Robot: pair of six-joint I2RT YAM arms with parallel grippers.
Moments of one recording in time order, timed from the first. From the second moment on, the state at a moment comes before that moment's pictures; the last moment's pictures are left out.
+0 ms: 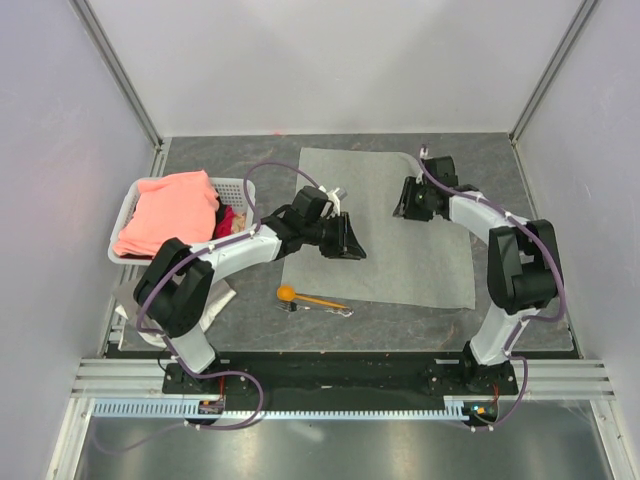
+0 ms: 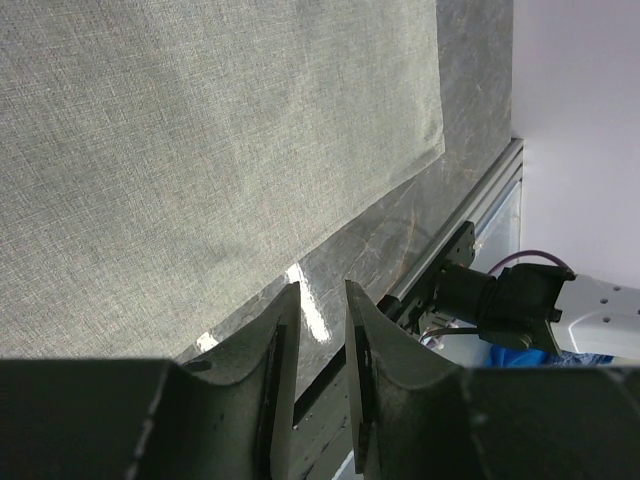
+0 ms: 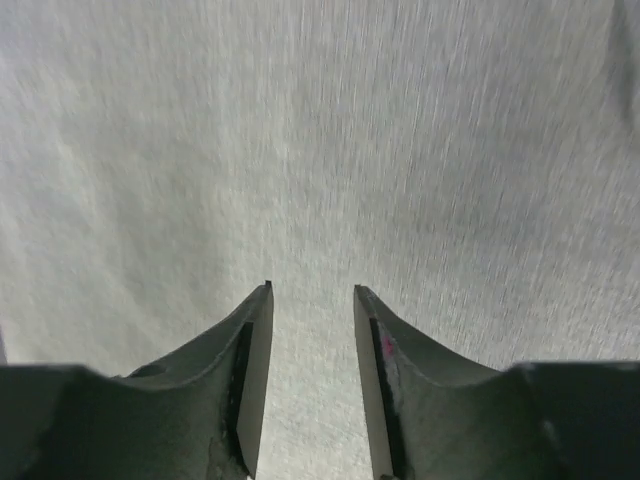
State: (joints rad) left arm -0.70 1.71 1.10 -0.07 0.47 -0.76; right arm 0.16 1.81 1.22 -0.28 -0.17 0.38
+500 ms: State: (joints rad) left arm -0.70 1.71 1.09 -0.07 0.47 -0.76; right arm -0.04 1.97 1.46 -0.31 -0.14 0.44
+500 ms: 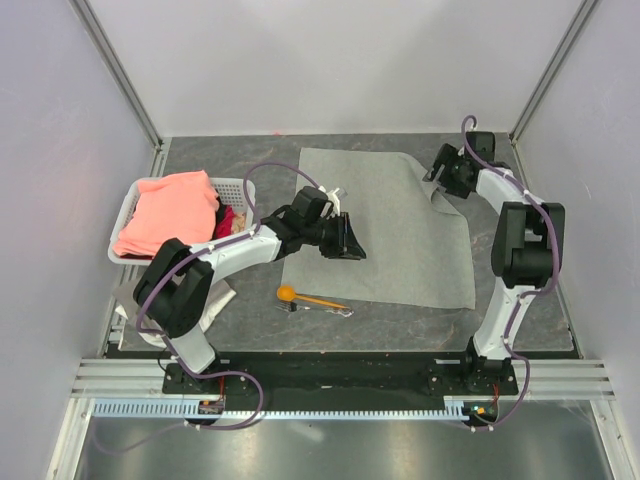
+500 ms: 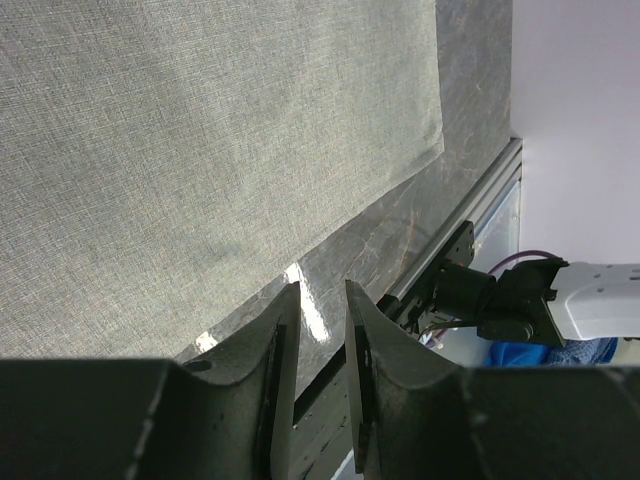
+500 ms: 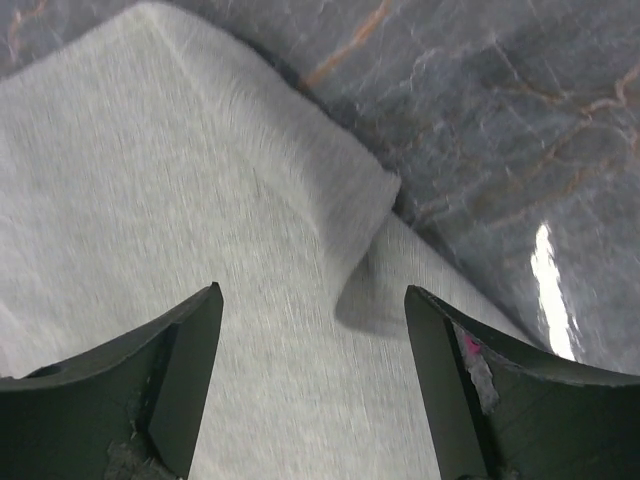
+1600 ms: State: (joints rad) left arm -0.70 1.71 1.10 -0.07 0.46 -0.76; right arm -0.15 2.28 1.74 -0.04 -0.23 0.57
